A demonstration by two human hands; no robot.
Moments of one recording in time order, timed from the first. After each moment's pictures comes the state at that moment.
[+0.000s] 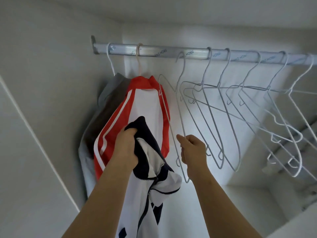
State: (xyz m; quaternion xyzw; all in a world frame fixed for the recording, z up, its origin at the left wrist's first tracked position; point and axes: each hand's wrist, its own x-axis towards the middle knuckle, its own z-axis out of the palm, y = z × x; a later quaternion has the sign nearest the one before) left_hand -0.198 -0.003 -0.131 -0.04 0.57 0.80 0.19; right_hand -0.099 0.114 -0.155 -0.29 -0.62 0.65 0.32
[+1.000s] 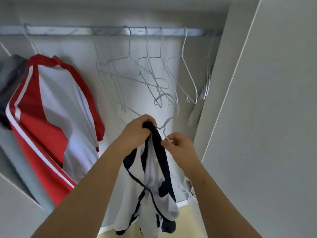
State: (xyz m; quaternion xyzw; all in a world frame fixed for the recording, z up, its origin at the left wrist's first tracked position) left_hand 0.091 0.076 -0.142 0.44 0.75 0.45 0.19; right_hand 0.238 0.134 -0.177 -0.35 -0.71 0.53 0.32
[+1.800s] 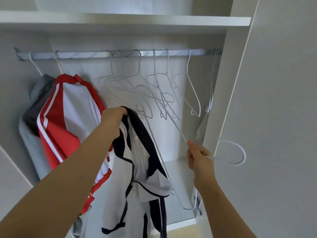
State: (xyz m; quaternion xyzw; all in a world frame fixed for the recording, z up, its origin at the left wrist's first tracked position) left_hand 0.054 0.063 -0.077 0.12 0.73 0.64 0.20; right_hand 0.272 0.136 -0.174 -0.30 -0.52 0.65 0.47
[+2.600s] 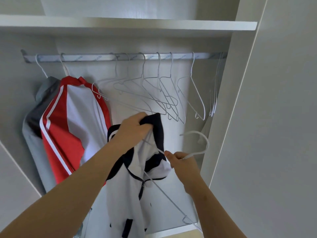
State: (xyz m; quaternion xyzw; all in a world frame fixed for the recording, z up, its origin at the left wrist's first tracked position) left_hand 0.095 0.051 -0.087 0.44 0.76 0.46 0.08; right_hand 0.241 0.124 -0.172 -0.36 -0.66 0.58 0.31
